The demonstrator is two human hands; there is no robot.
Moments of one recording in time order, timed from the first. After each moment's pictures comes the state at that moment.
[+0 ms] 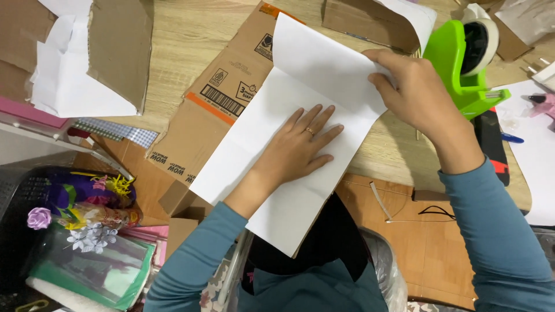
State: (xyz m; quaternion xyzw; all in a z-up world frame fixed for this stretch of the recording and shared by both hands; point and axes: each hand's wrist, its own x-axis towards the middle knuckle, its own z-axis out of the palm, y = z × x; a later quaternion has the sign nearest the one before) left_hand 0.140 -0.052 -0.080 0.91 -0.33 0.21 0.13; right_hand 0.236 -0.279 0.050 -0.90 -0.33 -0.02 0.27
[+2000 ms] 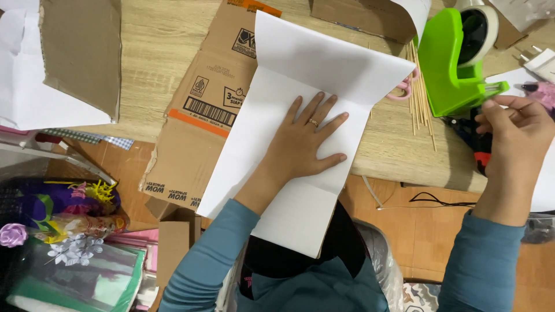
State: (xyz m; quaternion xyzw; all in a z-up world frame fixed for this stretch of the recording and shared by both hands) left_hand 0.160 -0.072 -0.093 0.91 -0.29 0.23 0.19; right_hand 0.197 -0.458 -0.054 -0.82 0.10 -0.17 0.54
